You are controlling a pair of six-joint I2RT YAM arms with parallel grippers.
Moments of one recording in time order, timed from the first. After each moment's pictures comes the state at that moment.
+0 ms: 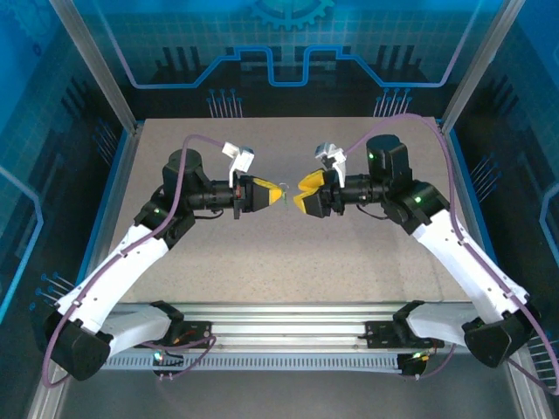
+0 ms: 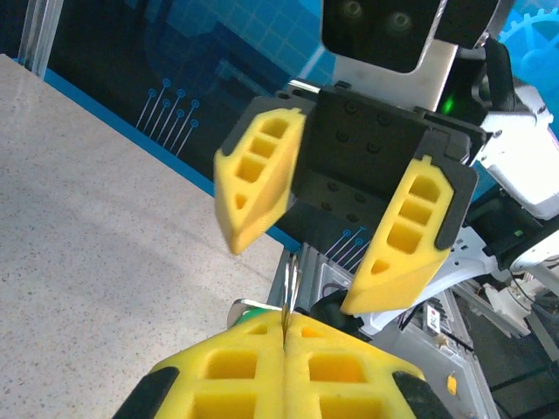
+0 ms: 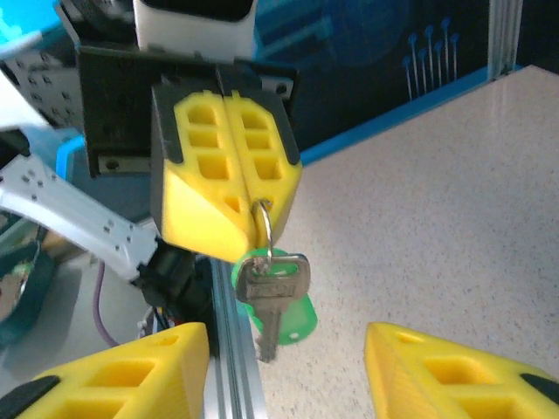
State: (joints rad) left arm -0.46 1.10 1.05 -0.10 0.90 -0.46; right arm 0.52 1.16 1.26 -0.49 -0.81 0.05
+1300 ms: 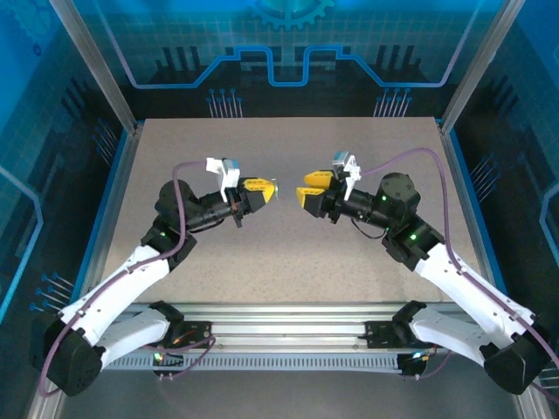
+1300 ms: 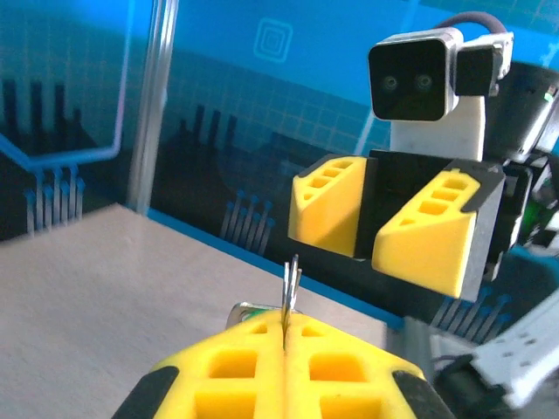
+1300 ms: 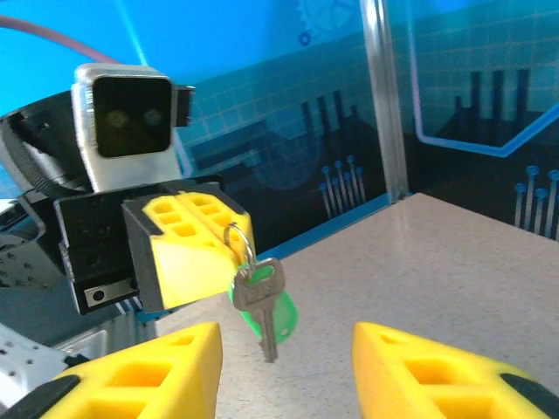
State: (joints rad) left arm -0.48 1.00 0.73 0.43 0.66 -0.31; right arm 0.61 0.97 0.88 0.08 -0.47 0.22
